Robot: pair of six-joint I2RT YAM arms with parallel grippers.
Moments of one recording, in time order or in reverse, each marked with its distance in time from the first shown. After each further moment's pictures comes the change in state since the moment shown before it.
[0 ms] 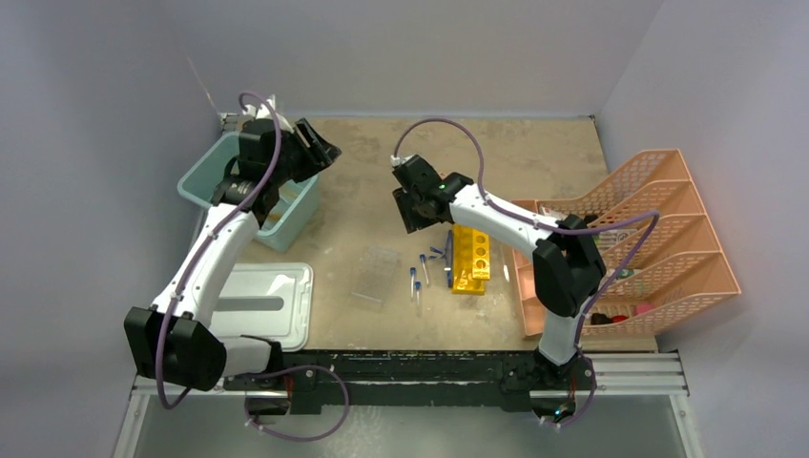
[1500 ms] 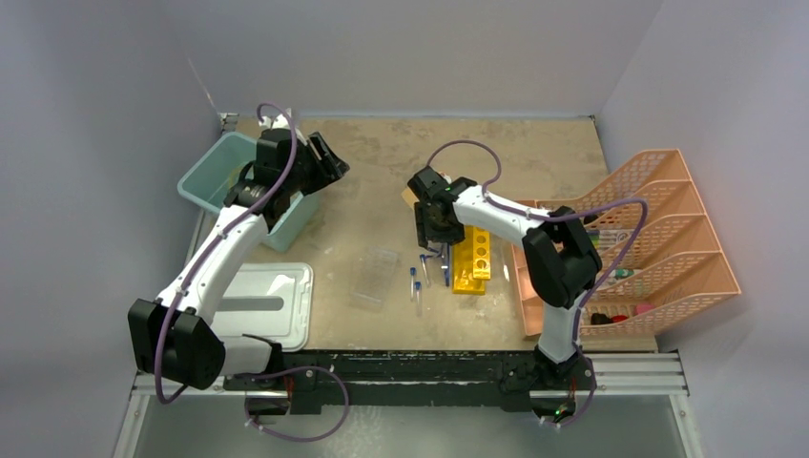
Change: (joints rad) left arm -0.085 0.013 -0.054 -0.038 -0.072 0.001; right arm -0.074 0.050 -0.105 -0.151 0.013 0.290
